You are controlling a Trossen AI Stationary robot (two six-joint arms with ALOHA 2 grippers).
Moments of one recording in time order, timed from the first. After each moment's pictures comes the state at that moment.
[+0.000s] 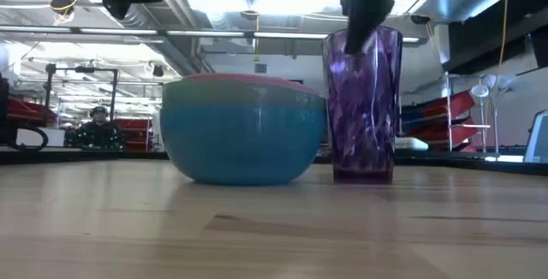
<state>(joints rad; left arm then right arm) -0.32 0.64 0.56 -0.25 -0.46 -0.18 0.29 1.84 1.64 -1.10 0.11 0.47</state>
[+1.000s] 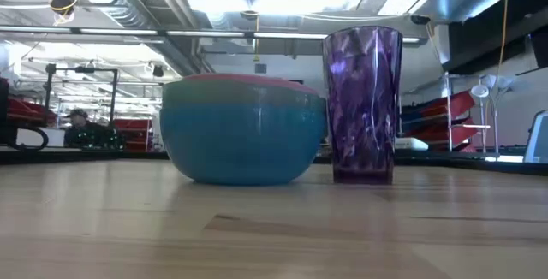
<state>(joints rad) -0.37 0.28 0.54 -0.25 -0.43 -0.03 0.37 1.31 1.49 -0.81 0.49 0.31</state>
